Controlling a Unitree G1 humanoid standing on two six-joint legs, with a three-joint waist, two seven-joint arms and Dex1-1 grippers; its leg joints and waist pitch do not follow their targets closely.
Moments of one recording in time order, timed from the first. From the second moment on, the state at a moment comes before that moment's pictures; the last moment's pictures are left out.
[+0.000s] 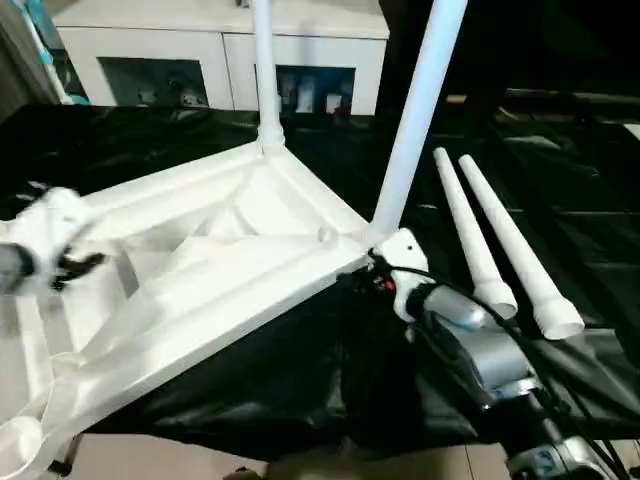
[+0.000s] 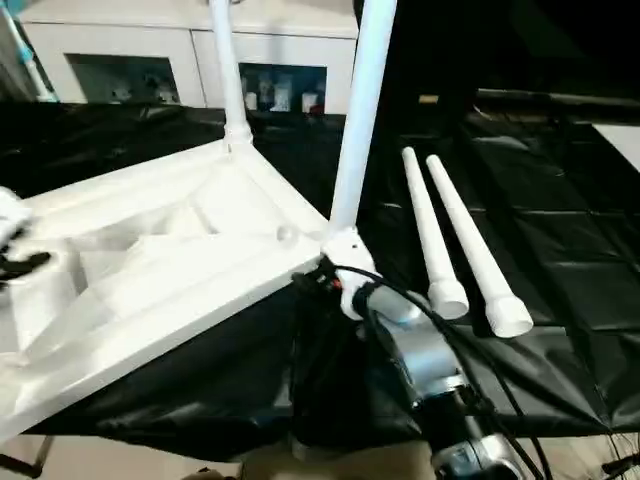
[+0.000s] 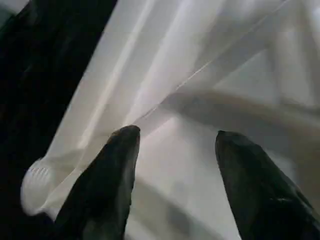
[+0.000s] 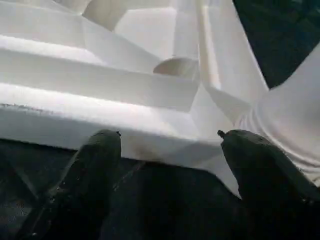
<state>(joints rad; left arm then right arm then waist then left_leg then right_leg) -0.36 0.90 0.08 0.28 0.15 0.51 -0.73 -0.40 -0.18 0.21 0.30 0.00 0.29 0.47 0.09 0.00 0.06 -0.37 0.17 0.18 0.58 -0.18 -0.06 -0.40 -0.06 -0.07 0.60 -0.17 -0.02</state>
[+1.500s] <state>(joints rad) -0.64 0.43 -0.02 0.67 0.14 0.44 -0.52 -0.47 -0.12 0.24 0.51 -0.09 0.21 0.40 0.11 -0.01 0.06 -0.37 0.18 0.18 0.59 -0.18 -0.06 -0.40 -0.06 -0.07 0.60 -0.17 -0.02</state>
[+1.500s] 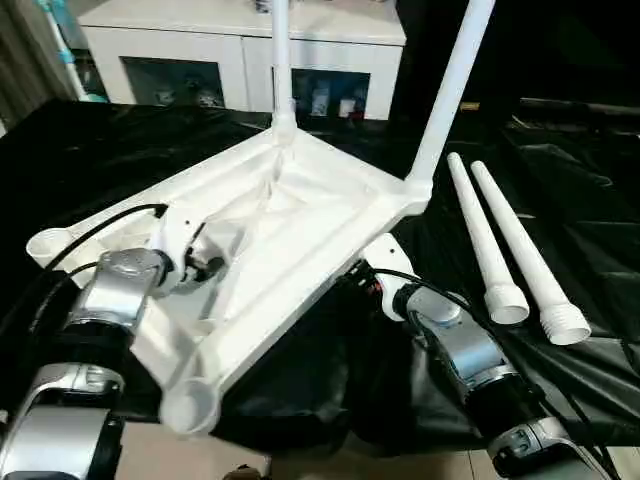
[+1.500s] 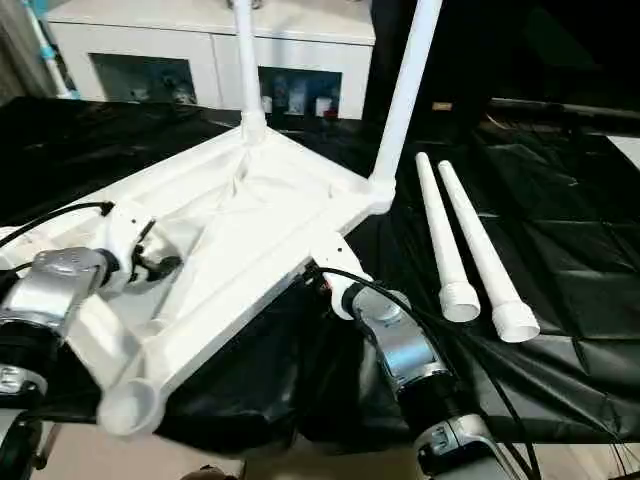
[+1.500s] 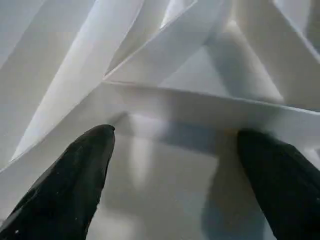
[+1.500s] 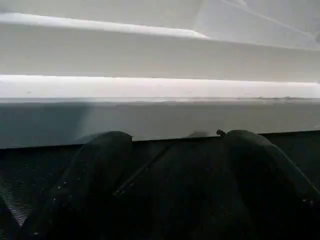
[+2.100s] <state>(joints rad) -0.62 0.68 -0.12 0.33 0.12 0.25 -0.83 -0.49 -0.15 0.24 0.51 -0.10 0.15 0.45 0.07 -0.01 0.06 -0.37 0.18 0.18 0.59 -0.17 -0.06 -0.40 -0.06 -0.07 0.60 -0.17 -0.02</state>
